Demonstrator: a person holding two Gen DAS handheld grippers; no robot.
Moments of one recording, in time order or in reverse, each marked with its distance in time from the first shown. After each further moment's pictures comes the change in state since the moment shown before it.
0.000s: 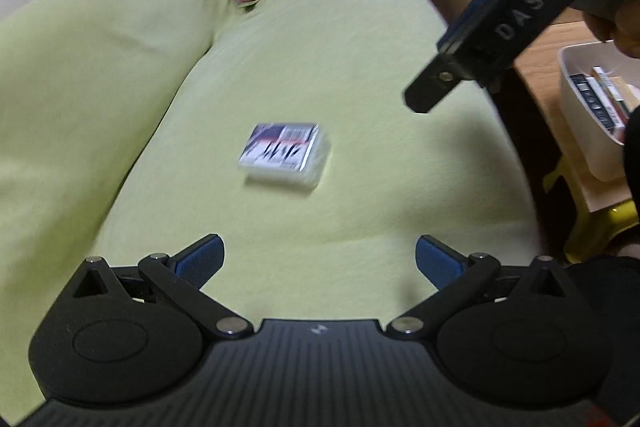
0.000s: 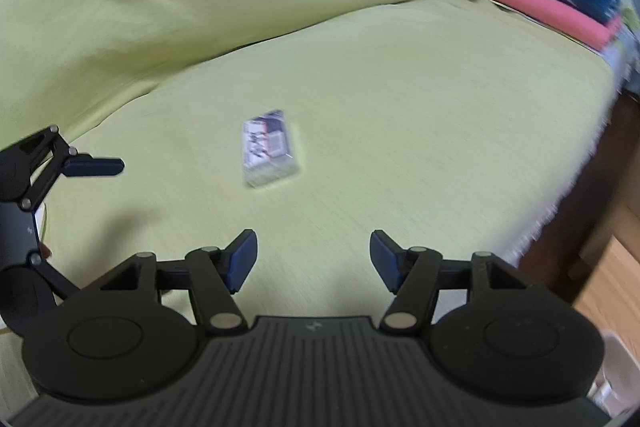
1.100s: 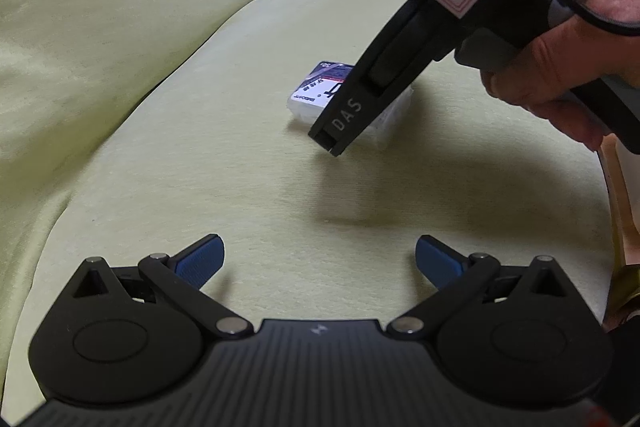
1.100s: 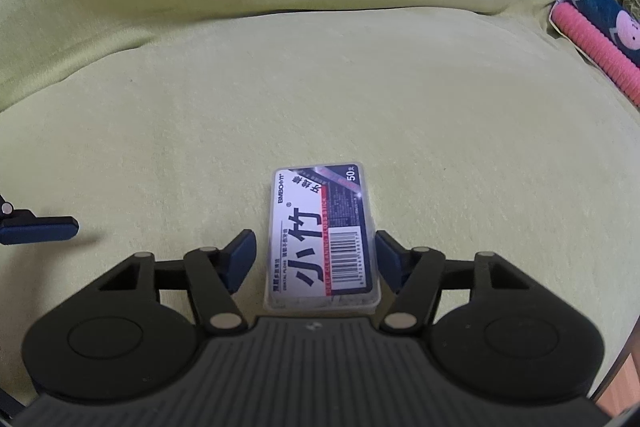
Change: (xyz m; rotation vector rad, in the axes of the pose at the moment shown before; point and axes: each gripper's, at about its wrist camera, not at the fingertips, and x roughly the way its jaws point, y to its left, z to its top) left arm 0.052 0.026 -0.023 -0.237 0.050 0.024; right arm 0.160 0.066 0.059 -0.231 0.076 -0.043
